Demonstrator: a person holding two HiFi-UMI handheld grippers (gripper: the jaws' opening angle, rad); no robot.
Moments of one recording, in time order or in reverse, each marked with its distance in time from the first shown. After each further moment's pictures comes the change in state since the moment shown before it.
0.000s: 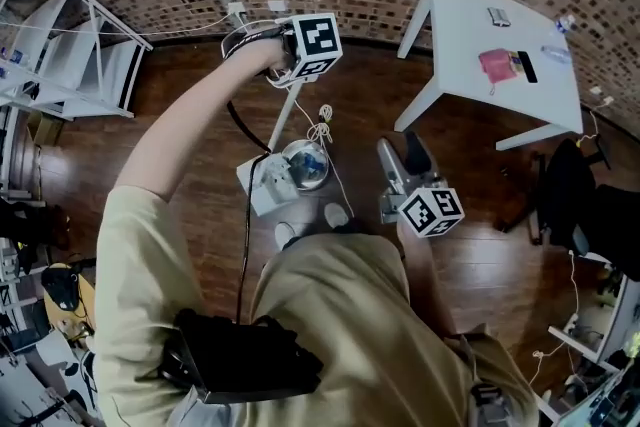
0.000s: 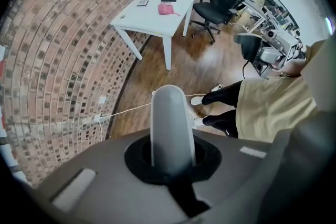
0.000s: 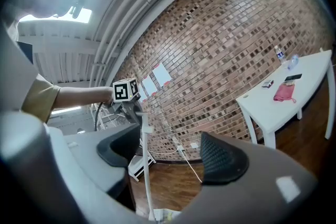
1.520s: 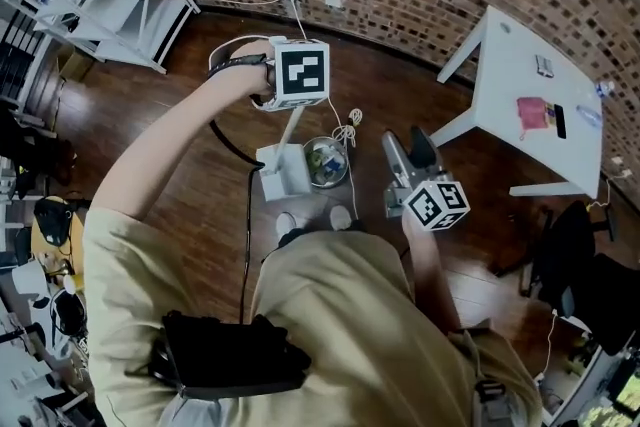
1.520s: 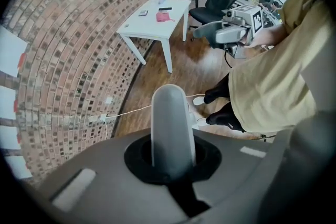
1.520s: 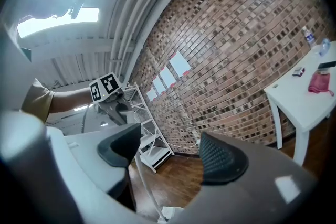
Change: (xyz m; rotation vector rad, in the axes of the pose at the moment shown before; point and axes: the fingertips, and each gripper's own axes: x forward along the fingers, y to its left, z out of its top) left arm -0.026 -0.047 -0.089 0.011 -0.084 0.090; right arm 0.064 0.039 -0.014 -0.017 0.103 0.230
